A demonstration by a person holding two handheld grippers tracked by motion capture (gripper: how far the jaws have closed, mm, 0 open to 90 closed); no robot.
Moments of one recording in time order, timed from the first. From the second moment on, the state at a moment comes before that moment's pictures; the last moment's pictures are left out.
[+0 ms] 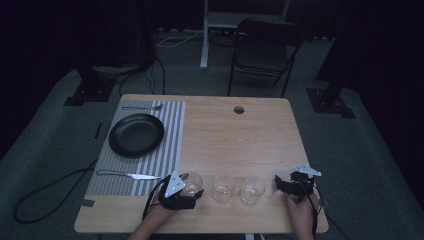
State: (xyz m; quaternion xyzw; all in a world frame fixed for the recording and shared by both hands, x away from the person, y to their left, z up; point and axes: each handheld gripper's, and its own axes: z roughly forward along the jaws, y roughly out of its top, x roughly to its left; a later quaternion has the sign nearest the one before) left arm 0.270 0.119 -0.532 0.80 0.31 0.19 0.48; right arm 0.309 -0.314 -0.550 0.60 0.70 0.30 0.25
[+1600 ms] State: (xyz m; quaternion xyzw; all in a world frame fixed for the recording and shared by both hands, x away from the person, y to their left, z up) left arm 0.315 0.174 -0.493 0.78 0.38 0.22 0.46; right arm 0.309 -0.314 -0.551 0.60 0.70 0.30 0.25
